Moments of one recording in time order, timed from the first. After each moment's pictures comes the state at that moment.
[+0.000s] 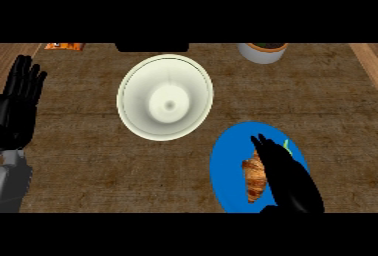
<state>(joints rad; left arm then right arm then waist) -0.25 0.39 0.13 -1.47 0.23 0.11 -0.03 0.01 -0.22 0.46 -1.93 0.87 0.37 0.74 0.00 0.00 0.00</state>
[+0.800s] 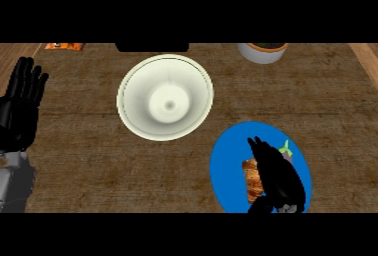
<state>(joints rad) -0.24 0.33 0.17 -1.49 0.18 0.07 -0.02 0.01 -0.14 0.42 -1.72 0.95 0.30 0.65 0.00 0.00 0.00</state>
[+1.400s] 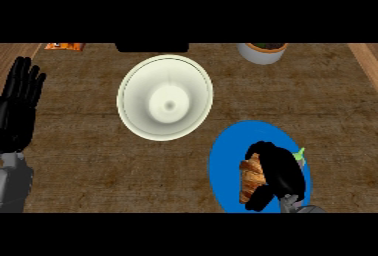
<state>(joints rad) -0.24 0.32 0.20 -1.51 0.16 0.05 0.00 -0.03 -0.15 0.37 -1.62 1.01 0.20 0.51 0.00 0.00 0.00</state>
